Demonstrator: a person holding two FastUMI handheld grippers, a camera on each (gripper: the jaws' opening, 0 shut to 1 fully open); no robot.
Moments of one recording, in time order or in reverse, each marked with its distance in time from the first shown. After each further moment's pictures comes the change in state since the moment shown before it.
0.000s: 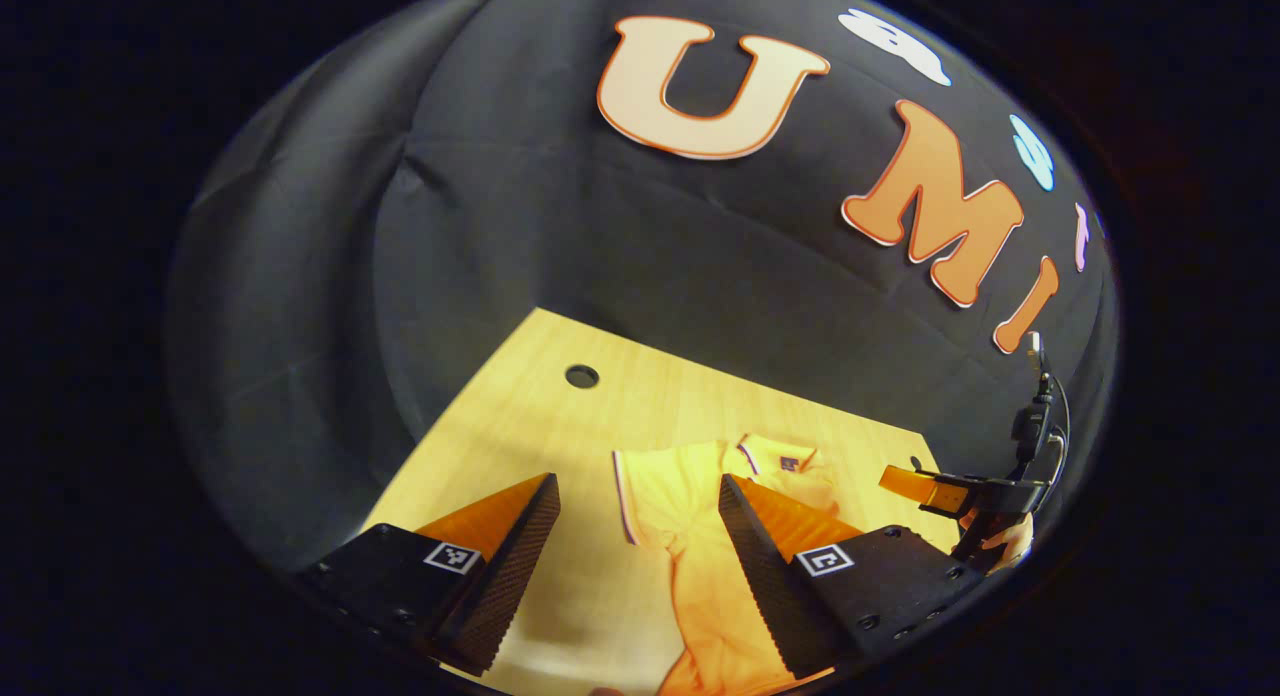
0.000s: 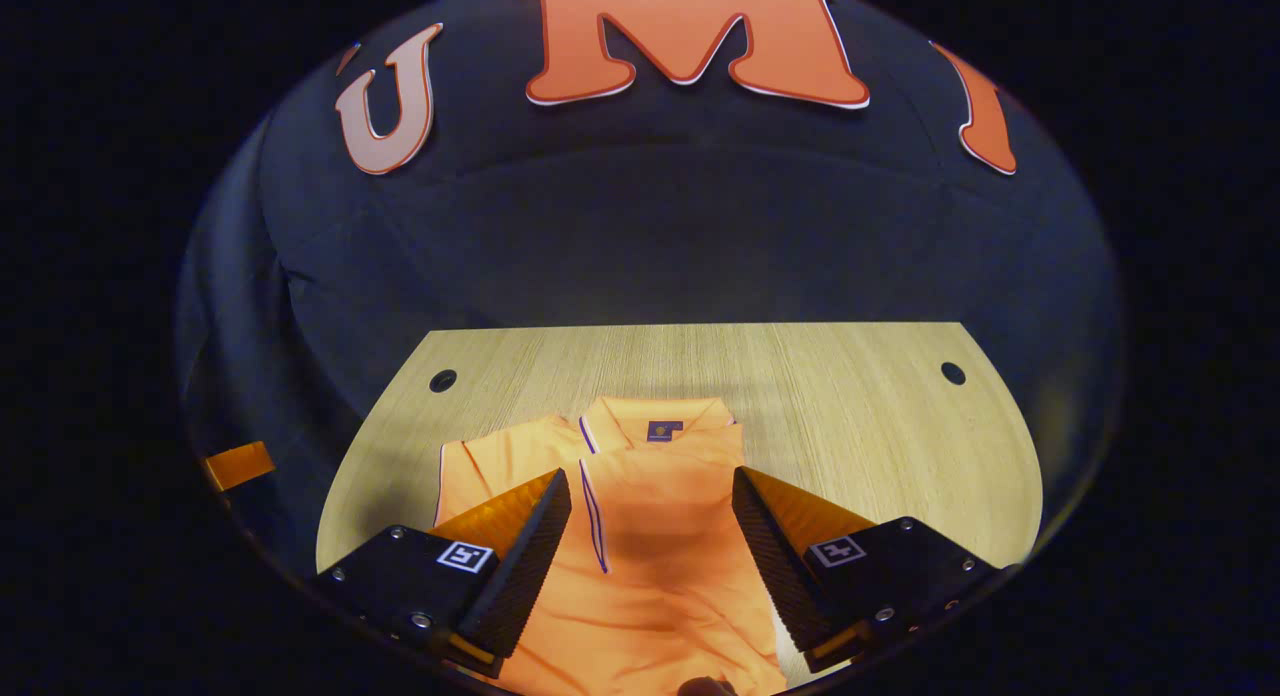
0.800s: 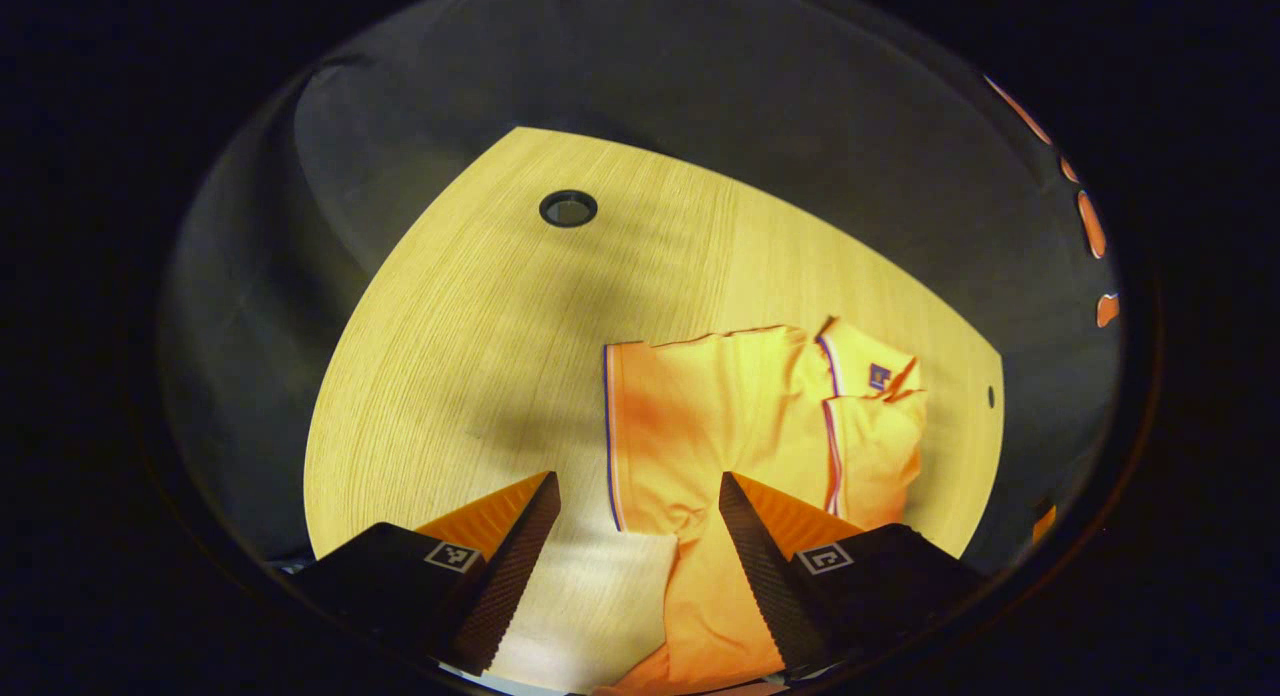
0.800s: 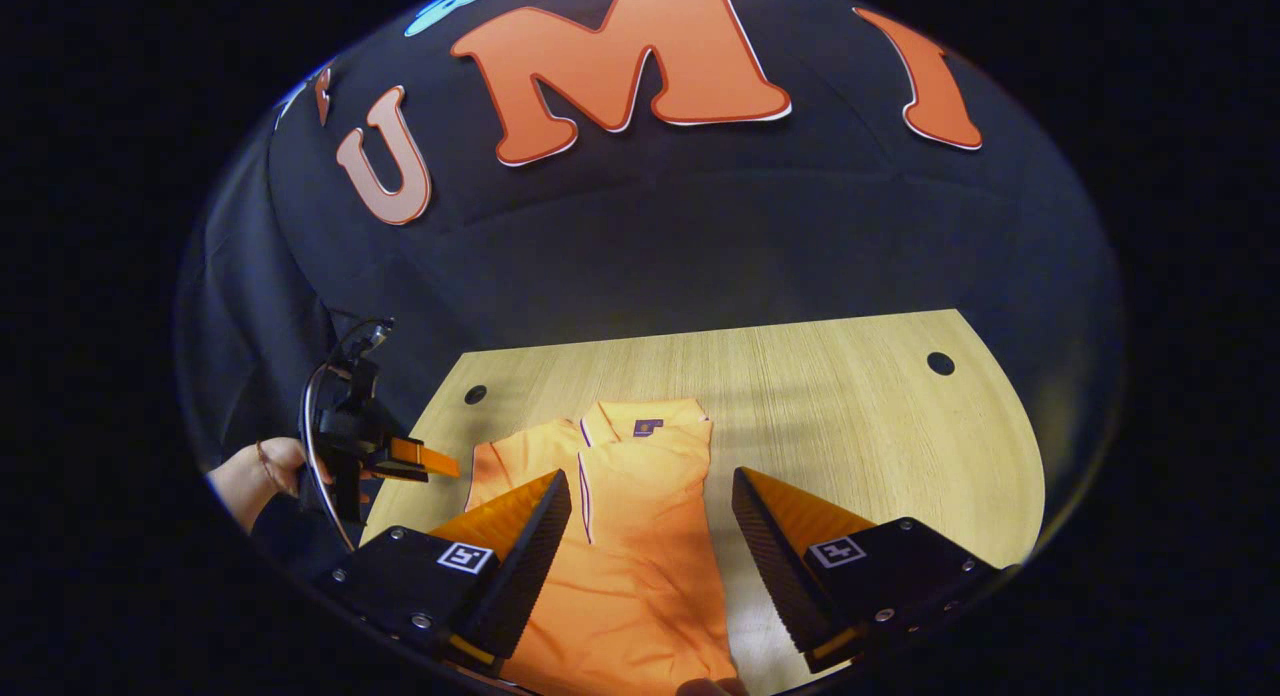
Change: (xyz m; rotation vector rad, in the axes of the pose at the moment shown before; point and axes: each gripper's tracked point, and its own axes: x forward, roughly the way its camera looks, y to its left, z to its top) left arm 0.158 0.004 -0.080 -0.004 0.581 0.189; right arm -0.066 -0.066 0.006 0.094 0.013 0.120
